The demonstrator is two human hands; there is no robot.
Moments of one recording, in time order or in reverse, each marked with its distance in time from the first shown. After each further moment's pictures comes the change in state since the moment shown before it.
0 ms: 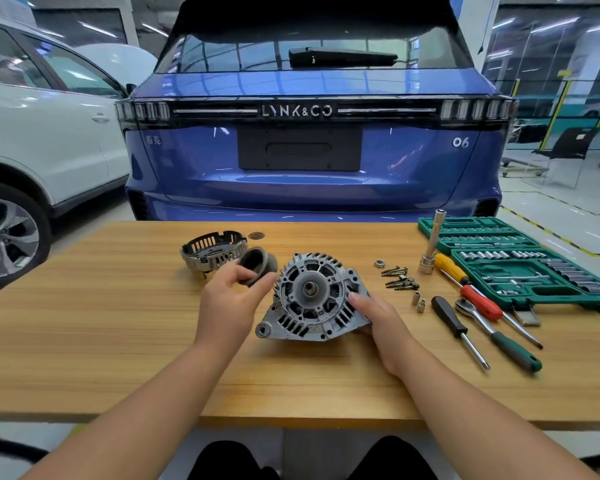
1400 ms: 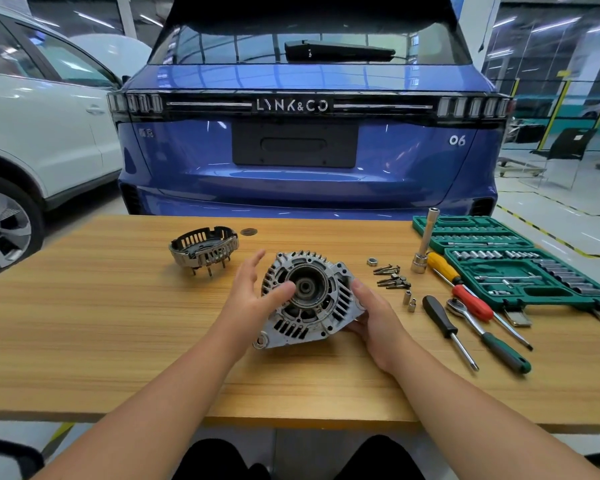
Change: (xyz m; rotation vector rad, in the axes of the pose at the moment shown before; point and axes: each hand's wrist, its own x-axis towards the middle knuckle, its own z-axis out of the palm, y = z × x) left_hand -0.006 0.006 0.033 -0.047 -0.370 -0.166; right_hand 0.001 -0.011 -0.005 0.091 0.008 0.028
